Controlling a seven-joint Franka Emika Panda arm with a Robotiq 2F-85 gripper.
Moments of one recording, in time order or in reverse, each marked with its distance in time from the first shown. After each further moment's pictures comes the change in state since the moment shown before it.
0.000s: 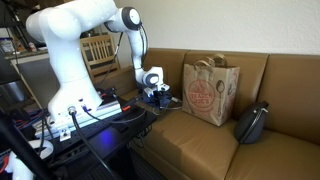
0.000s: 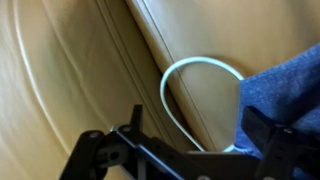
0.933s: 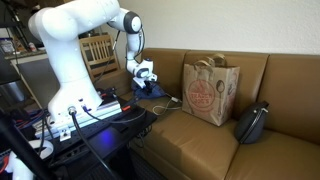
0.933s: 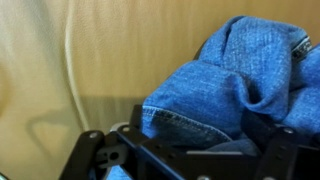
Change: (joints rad) arm -0.114 0.008 0.370 0.099 -0.050 0.080 -0.293
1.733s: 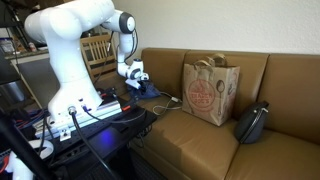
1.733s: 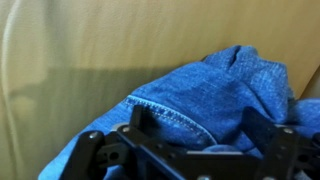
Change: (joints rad) arm 0.169 -0.003 -0.044 -0.040 -0.111 0.124 -0.049
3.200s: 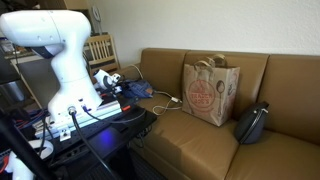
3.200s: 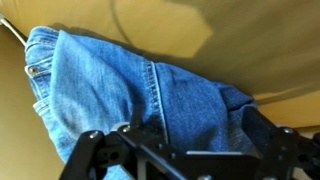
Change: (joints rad) arm 1.344 0.207 -0.773 -0.094 0.623 0.304 0.128
